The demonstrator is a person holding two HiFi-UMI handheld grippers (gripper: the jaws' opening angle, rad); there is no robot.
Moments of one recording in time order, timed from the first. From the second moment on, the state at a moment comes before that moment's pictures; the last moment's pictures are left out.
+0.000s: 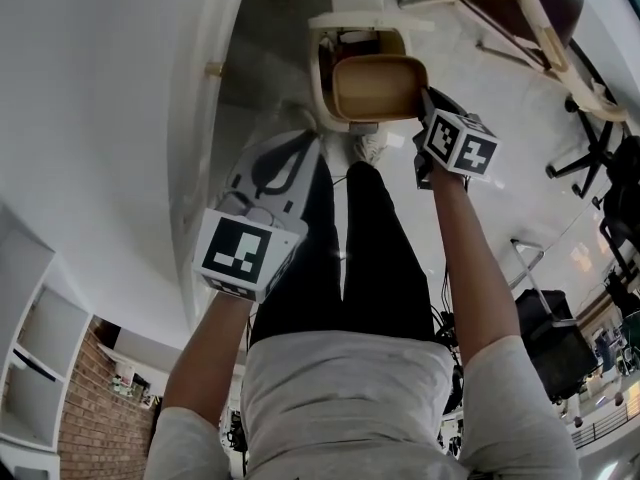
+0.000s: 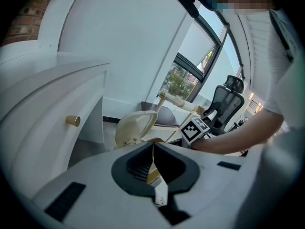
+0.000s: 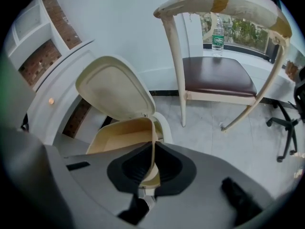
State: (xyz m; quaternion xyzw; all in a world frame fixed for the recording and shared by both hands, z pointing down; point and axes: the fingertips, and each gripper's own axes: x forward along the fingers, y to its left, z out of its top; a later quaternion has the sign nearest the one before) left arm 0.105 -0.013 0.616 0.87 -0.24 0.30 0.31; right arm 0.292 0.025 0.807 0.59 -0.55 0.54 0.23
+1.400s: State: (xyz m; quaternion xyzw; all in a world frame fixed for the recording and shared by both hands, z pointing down) left arm 0.094 -0.012 0.640 0.86 -0.23 0.31 0.33; right arm 0.266 0.011 0.872 0.57 -0.53 0.56 0.27
